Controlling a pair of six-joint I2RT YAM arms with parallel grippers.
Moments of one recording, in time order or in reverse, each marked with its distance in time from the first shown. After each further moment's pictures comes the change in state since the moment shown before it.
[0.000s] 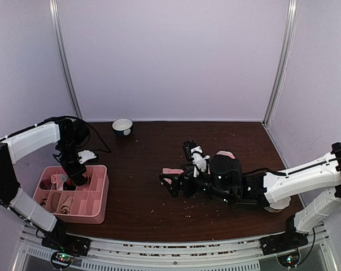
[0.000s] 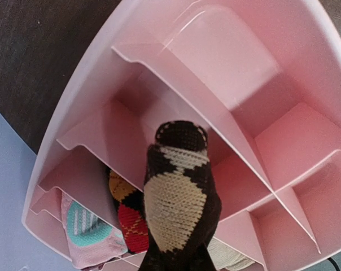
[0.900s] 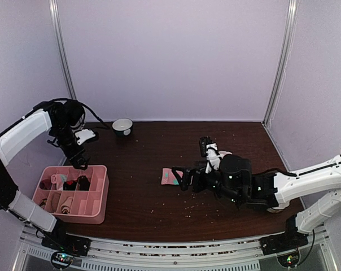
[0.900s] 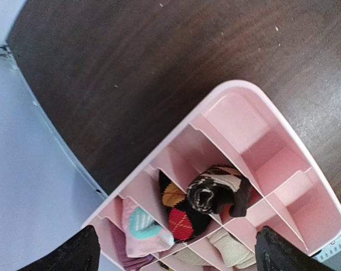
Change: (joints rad) left arm 0.001 -0.023 0.208 -0.023 0.043 0.043; right arm -0.006 -0.103 -0.063 -0.041 0.142 0.086
